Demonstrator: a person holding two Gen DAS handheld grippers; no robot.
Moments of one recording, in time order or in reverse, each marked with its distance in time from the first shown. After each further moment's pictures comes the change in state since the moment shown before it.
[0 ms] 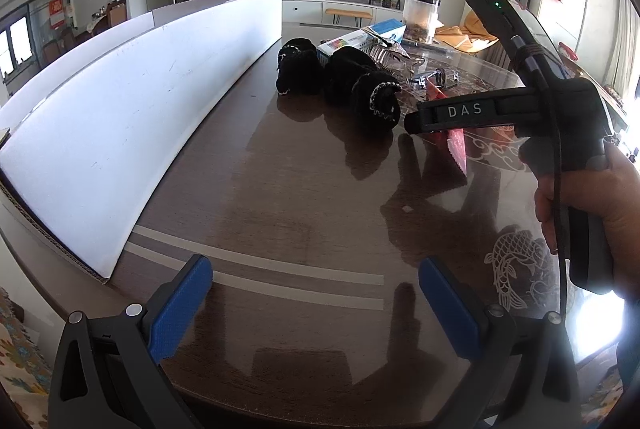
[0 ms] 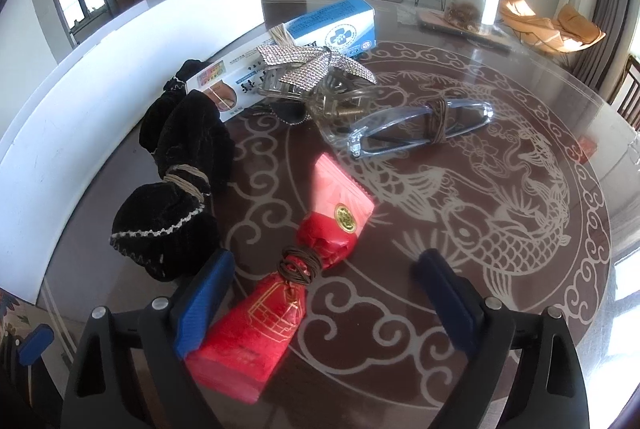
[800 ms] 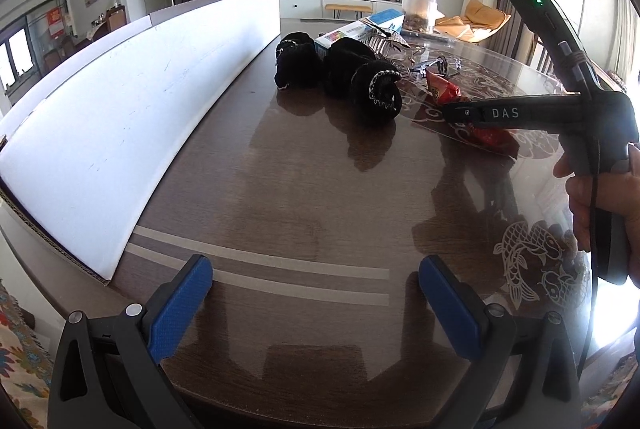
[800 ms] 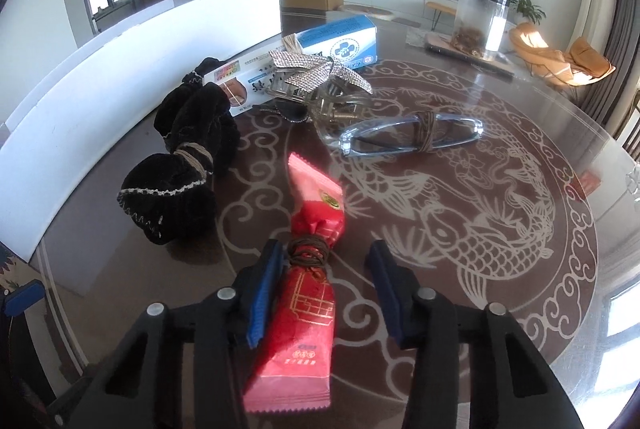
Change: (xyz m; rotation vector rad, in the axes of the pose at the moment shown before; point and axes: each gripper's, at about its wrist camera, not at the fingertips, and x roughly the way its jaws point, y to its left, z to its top) left arm 0.003 -0.005 -0.002 0.036 0.008 0.035; right arm -0.017 -0.016 -0.016 -0.068 -0.080 0.018
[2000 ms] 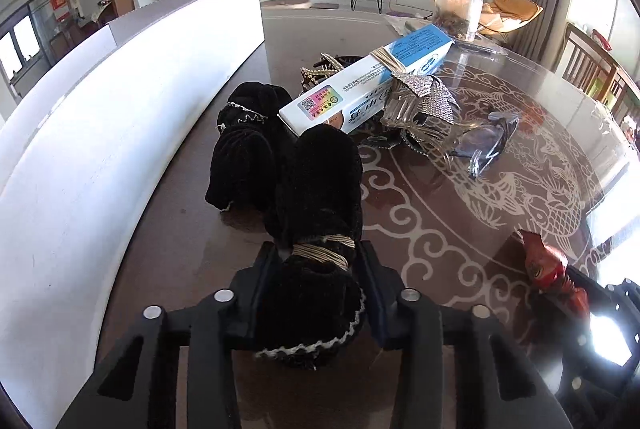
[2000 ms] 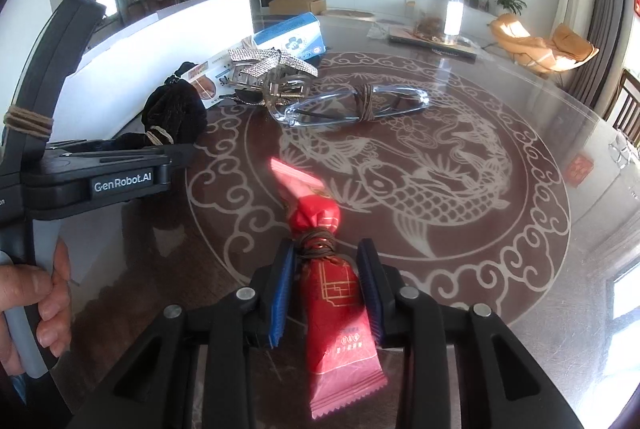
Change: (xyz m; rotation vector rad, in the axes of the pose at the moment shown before) left arm 0.078 -0.029 0.127 -0.012 0.107 0.066; right arm -0.022 -0.027 -0.031 0.056 -0.025 -0.020
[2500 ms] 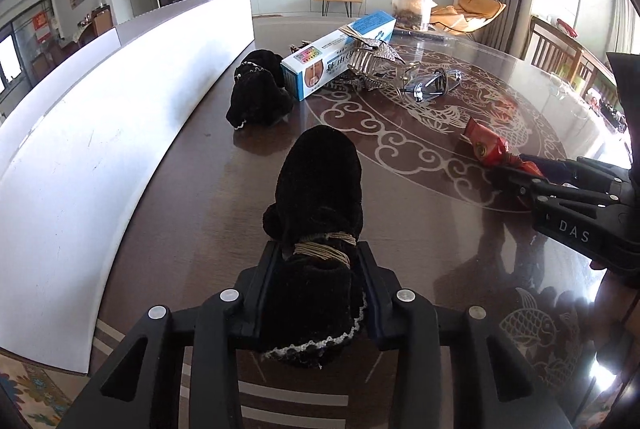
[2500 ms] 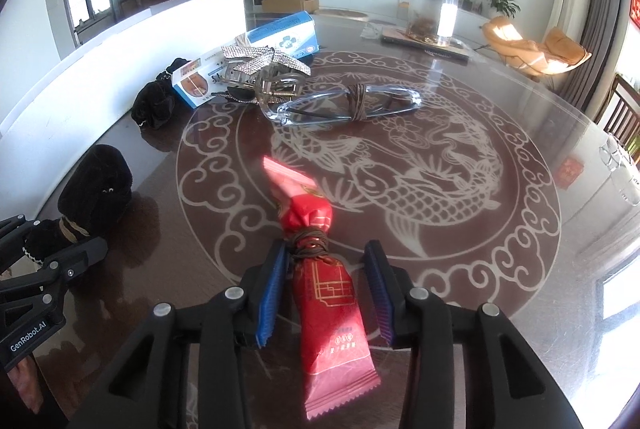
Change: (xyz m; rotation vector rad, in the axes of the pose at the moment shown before) left arm -0.050 0.021 -0.073 0.041 -0.062 -0.077; right arm 0.000 0.000 0.000 -0.006 0.002 -0.040
